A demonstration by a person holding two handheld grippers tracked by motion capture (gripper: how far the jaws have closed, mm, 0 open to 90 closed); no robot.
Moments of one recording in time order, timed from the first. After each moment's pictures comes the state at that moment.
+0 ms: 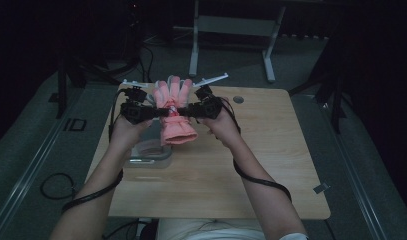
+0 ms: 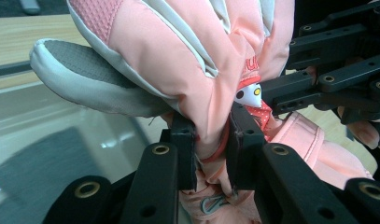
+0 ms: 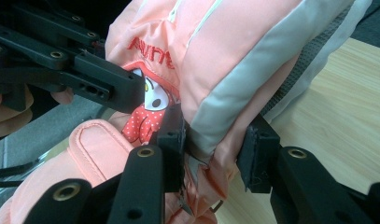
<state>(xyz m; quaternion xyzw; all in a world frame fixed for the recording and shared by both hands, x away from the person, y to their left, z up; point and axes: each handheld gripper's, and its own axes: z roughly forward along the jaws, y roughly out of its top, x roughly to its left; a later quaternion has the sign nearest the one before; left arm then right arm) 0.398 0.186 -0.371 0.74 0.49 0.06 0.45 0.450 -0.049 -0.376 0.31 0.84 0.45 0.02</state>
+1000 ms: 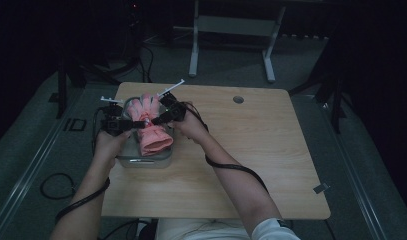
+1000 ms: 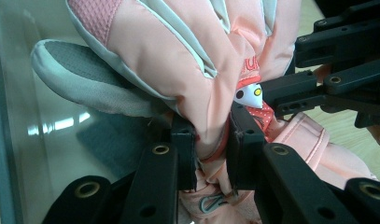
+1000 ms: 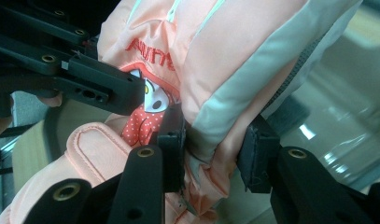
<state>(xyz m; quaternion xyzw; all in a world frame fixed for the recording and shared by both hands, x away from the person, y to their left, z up) 0.414 0.250 -0.460 0.69 0.59 0.03 0.41 0.493 0.043 -0.449 0.29 0.88 0.36 -0.04</state>
